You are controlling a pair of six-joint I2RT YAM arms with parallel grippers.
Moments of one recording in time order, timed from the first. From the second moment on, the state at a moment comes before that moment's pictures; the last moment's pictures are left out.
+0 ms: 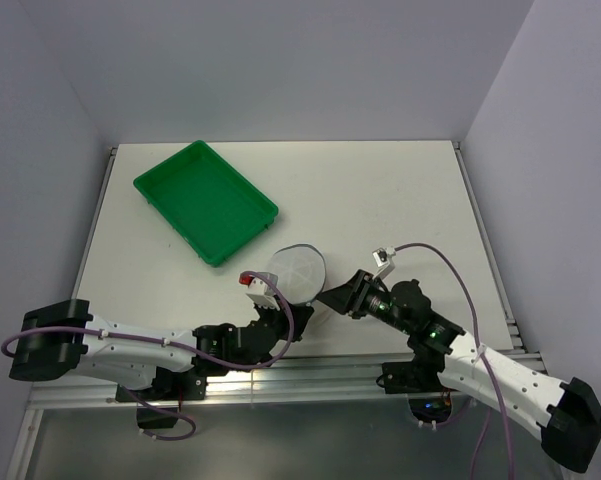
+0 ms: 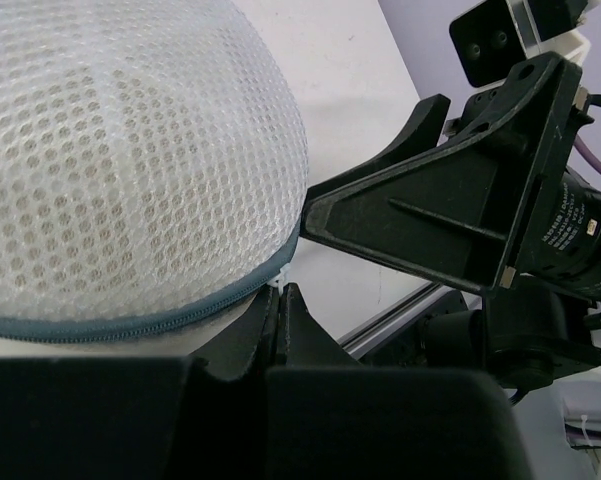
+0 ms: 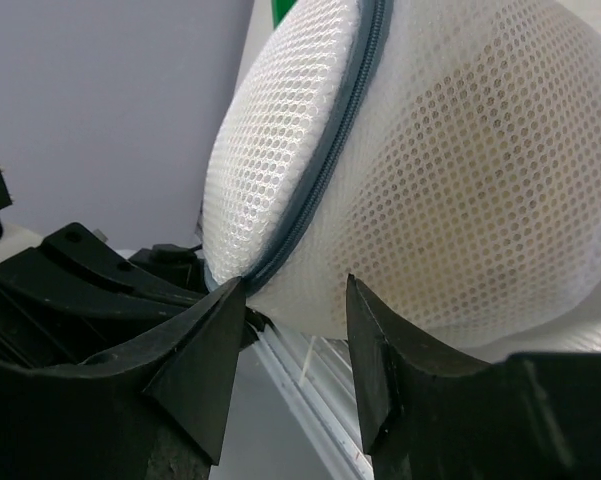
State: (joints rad) left arm -1.50 1.19 0.48 0.41 -0.78 -0.96; right arm 0.79 0.55 0.15 0.18 -0.12 1.05
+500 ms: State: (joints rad) left arm -1.50 1.21 0.48 0.42 -0.75 -0.93; right arm 0.80 0.62 0.16 0.28 -0.14 1.07
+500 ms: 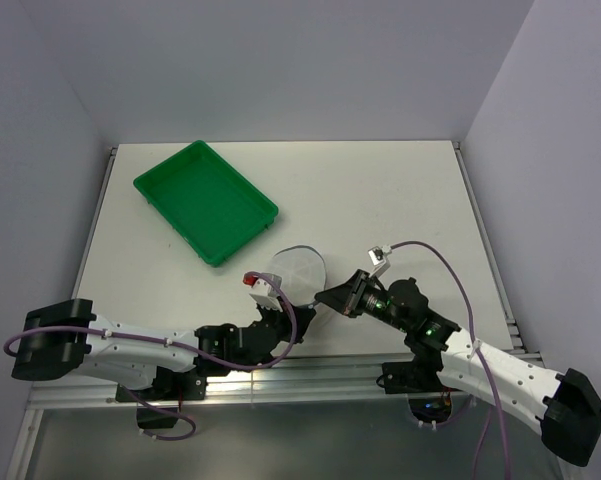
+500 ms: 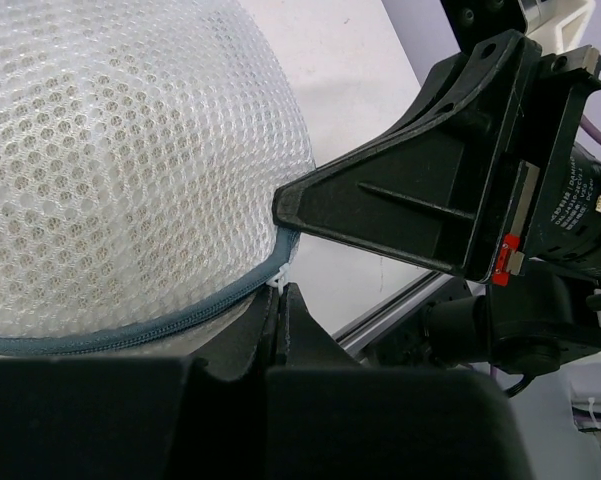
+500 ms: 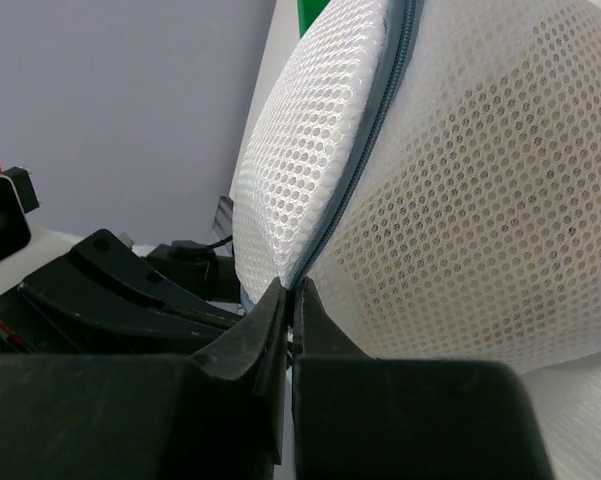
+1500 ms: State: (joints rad) left arm -1.50 1.11 0.42 0.28 -0.78 -0.96; right arm 0.57 0.49 0.28 0.07 -0.26 0.91
